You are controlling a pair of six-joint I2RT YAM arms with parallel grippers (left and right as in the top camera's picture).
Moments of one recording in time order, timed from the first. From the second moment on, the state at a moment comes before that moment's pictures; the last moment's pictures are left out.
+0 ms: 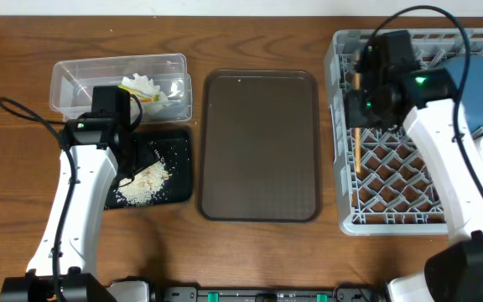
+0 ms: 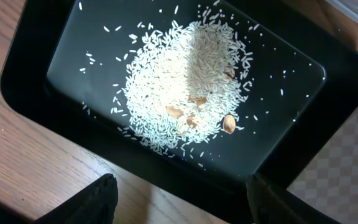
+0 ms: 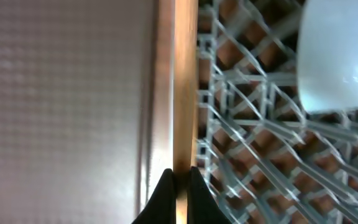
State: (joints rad) left arm 0.04 1.43 1.14 -1.11 -0.11 -0.59; right arm 0.17 1.66 1.54 -1.12 -0.01 0.15
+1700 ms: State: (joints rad) left arm -0.29 1.43 1.14 -0.97 0.04 -0.26; right arm 0.06 1.72 1.54 -1.01 -0.24 0.09
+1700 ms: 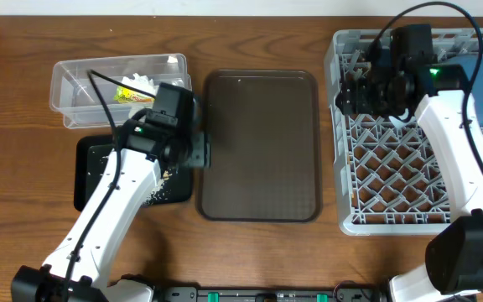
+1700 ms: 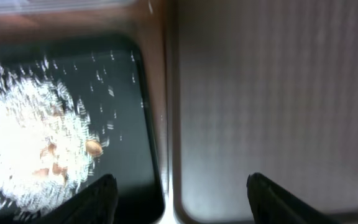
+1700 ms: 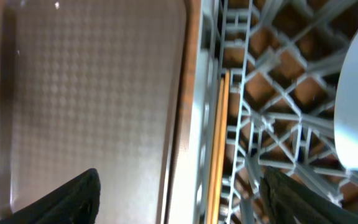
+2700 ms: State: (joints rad) left arm -0.22 0.60 0.89 -1.10 0.01 -0.28; right arm 0.08 0.94 0.92 -0.82 -0.06 0.13
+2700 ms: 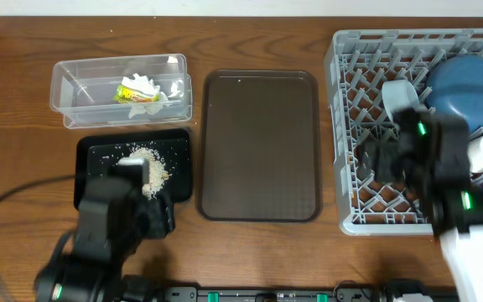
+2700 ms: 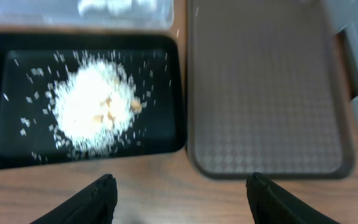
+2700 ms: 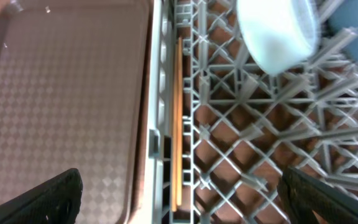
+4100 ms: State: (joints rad) left arm -0.22 0.49 0.89 -1.07 0.01 -0.29; right arm 0.08 0.40 0.73 -0.96 0.01 0.13
